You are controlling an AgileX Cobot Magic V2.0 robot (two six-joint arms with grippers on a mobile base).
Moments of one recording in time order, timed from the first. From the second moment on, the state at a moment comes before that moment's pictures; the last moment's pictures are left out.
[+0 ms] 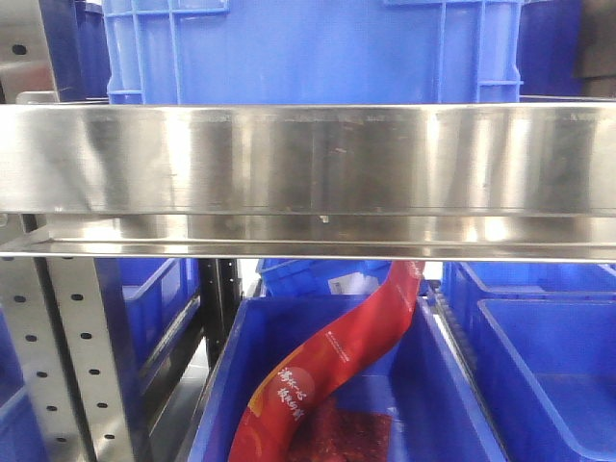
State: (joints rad) left arm -0.52 1.44 -1.55 0.23 0.30 -0.21; right arm 0.41 1.32 -1.20 -0.02 -0.02 0.12
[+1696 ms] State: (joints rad) left arm -0.14 0.30 -0.55 0.27 0.43 -0.27; right arm 0.24 0.54 -0.49 -0.01 0.04 0.13
